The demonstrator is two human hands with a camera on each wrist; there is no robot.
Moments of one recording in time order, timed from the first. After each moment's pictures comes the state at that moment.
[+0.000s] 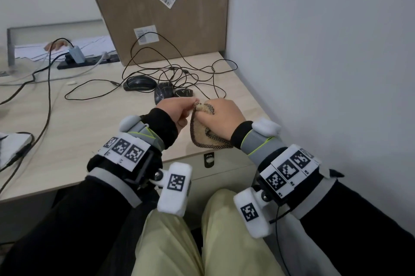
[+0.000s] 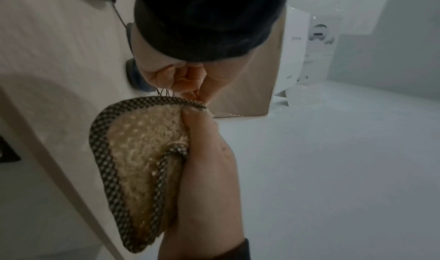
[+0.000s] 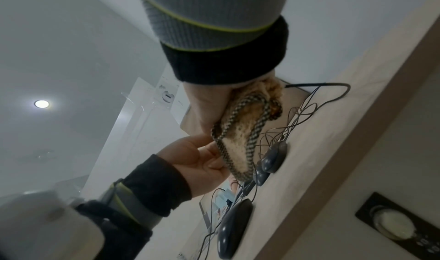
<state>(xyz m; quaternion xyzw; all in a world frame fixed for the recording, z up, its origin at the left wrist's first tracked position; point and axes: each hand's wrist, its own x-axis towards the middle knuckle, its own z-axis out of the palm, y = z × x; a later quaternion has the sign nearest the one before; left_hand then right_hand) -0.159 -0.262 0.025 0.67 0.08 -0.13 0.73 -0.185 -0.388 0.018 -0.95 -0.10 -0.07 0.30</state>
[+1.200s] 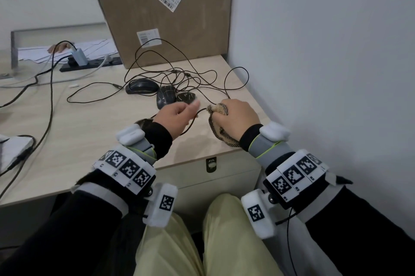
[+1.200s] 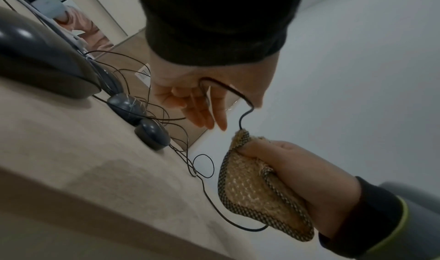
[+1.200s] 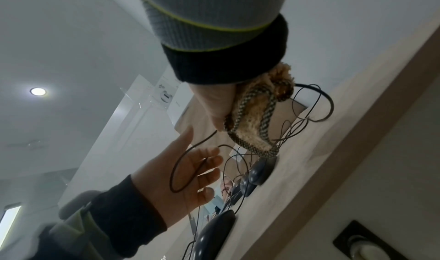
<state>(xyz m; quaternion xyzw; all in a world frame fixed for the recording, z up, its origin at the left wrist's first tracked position) -0.161 -0.242 0.014 0.88 -0.10 0.00 0.46 -0.175 -0.409 0.009 -0.95 -0.01 -0.09 0.30</state>
